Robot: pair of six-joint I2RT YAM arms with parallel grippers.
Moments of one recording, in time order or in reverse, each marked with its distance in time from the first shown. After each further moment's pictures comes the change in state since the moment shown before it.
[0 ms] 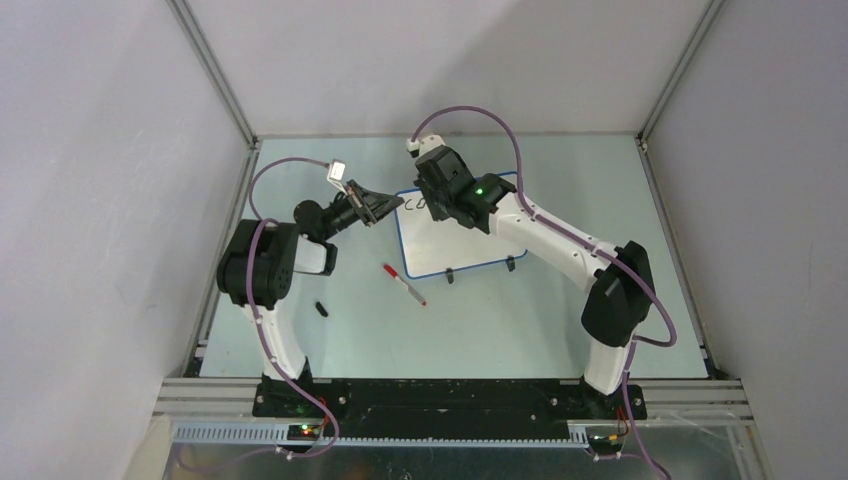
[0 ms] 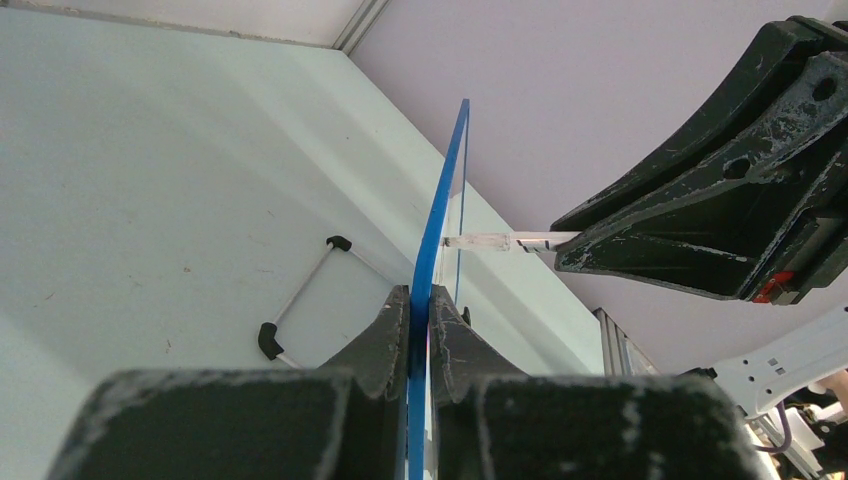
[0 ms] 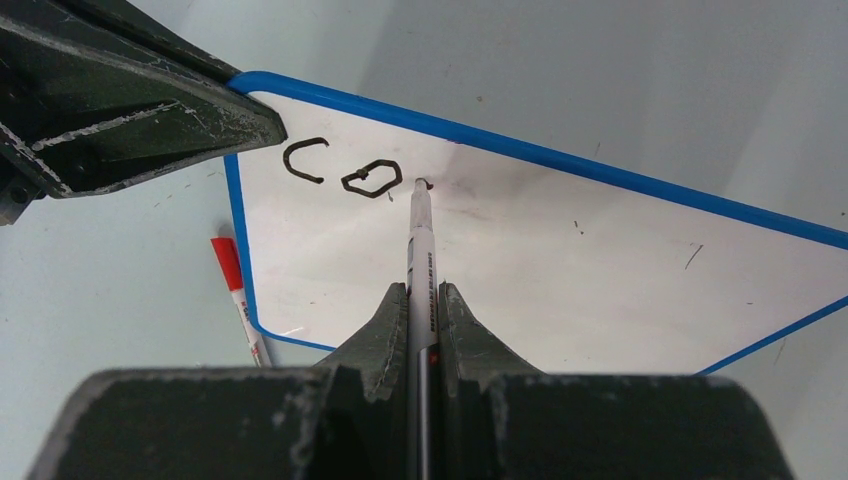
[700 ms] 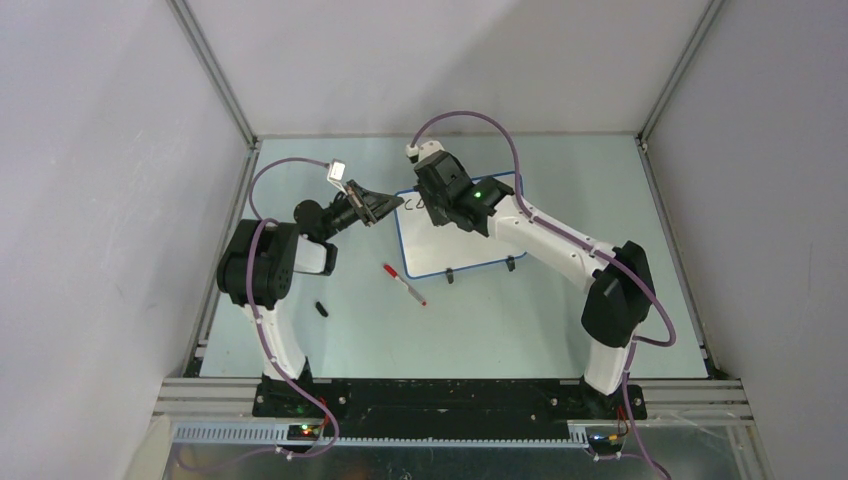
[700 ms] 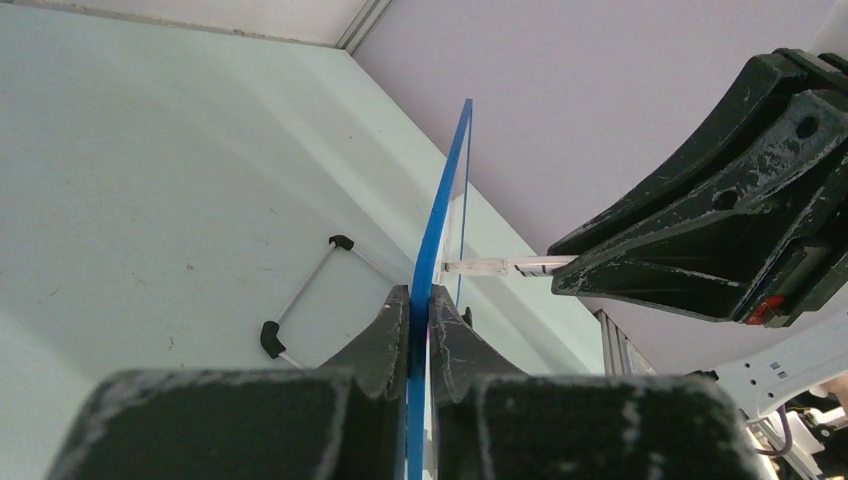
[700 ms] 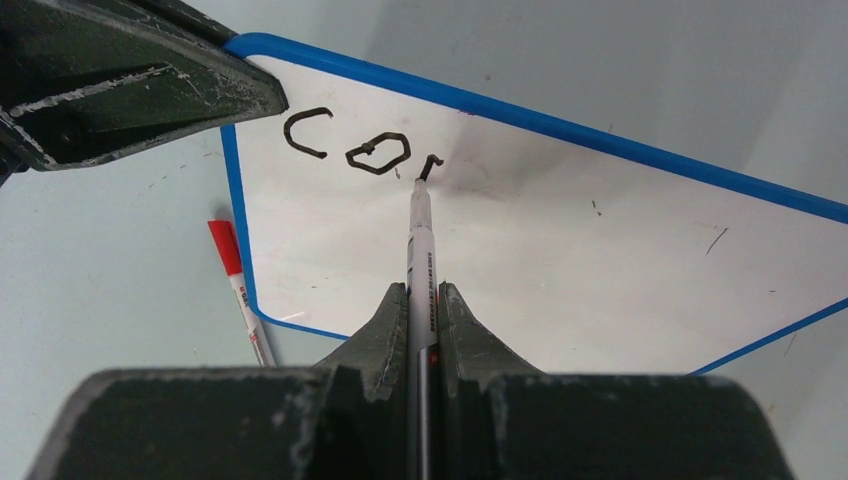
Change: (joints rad) left arm 0.000 0.000 0.000 -0.005 -0.002 0.000; right arm 0.005 -0.001 -0.024 -0.004 -0.005 0.008
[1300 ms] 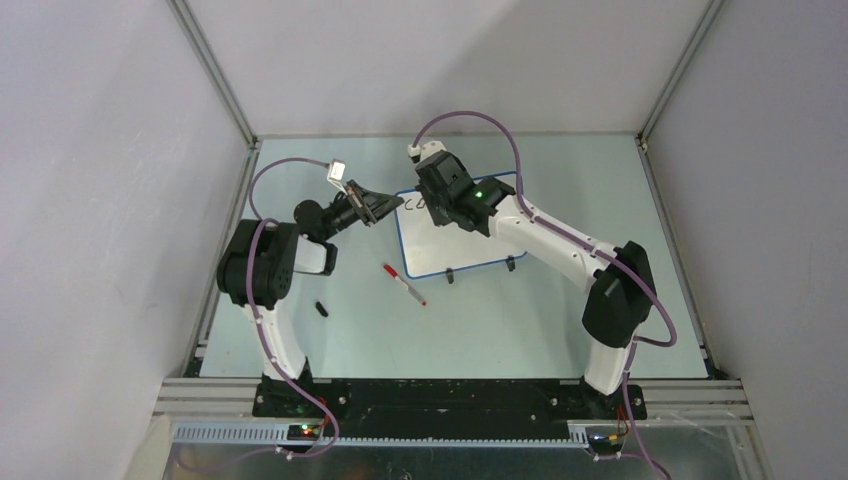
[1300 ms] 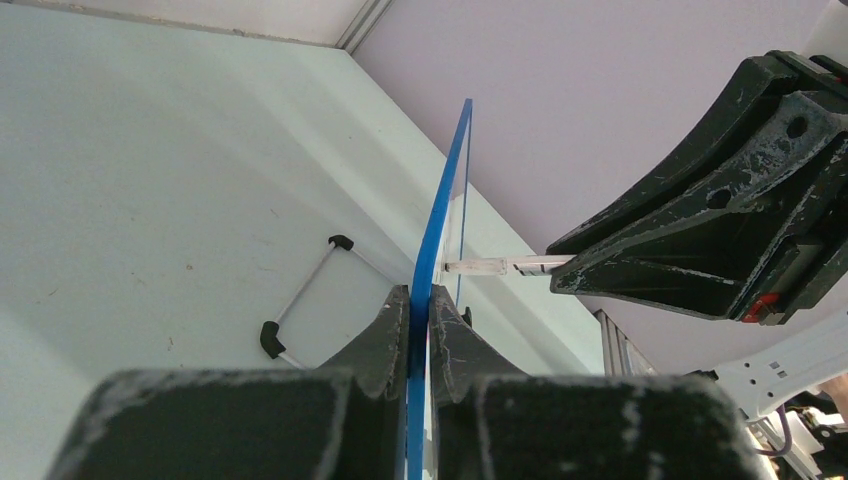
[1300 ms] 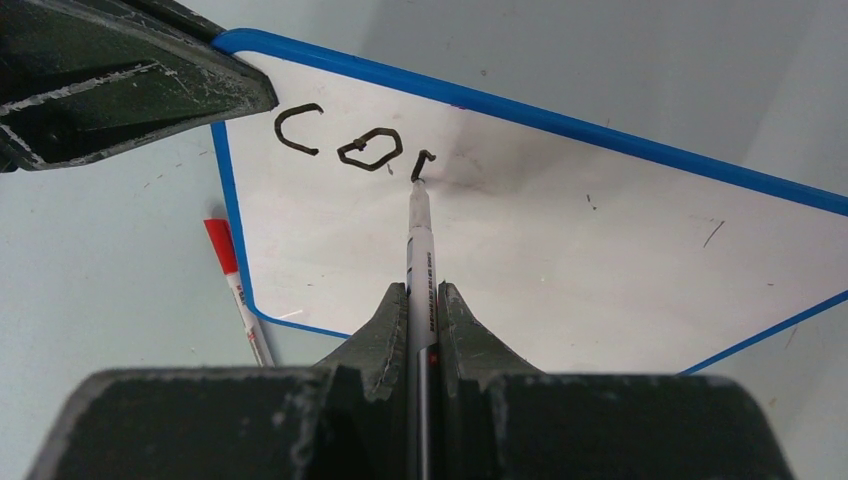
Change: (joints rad) left arm 0.000 0.000 0.000 -0.003 -0.001 0.000; right arm -0.003 -0.004 -0.010 -0.003 0.001 0.008
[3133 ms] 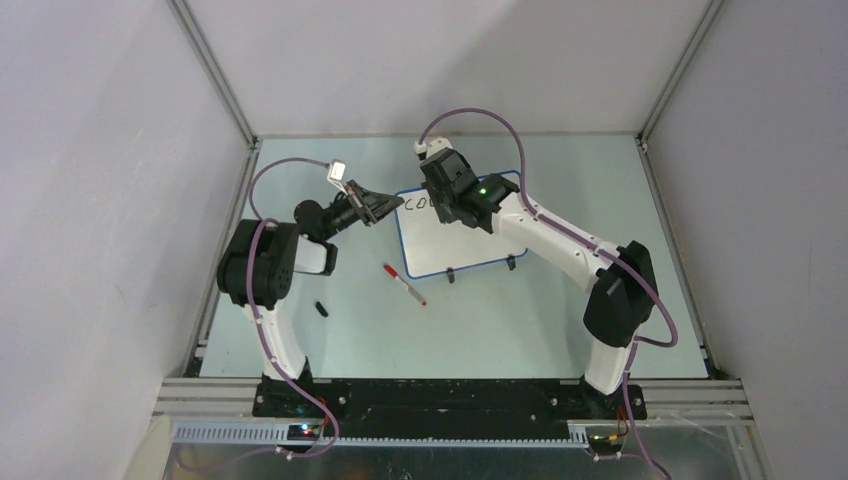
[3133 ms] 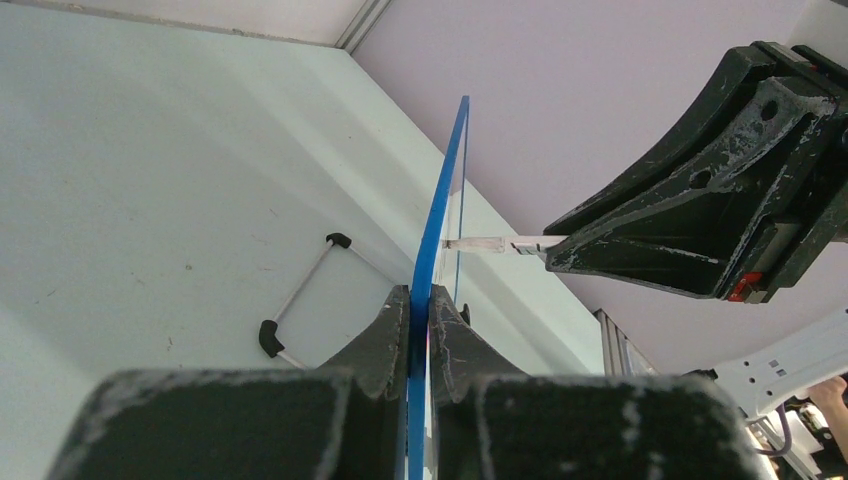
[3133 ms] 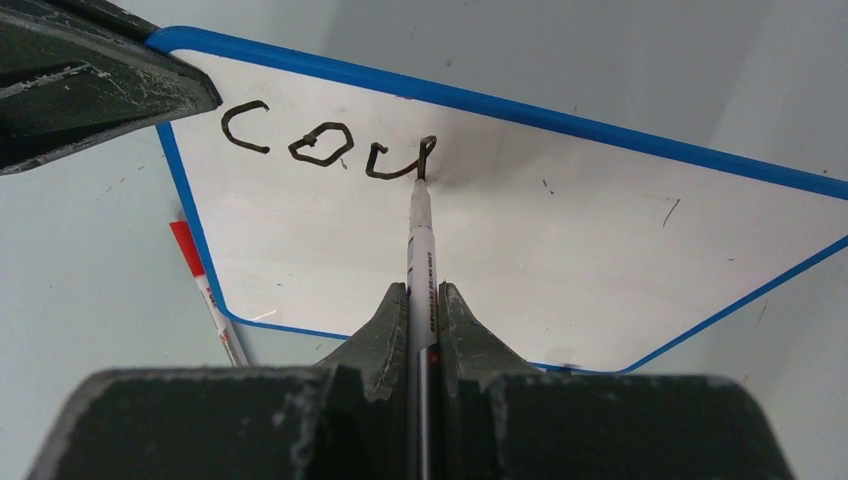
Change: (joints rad) left arm -0.001 0.000 0.000 0.000 0.000 0.000; right arm -0.021 -0.004 0.008 -0.034 0.028 0.000
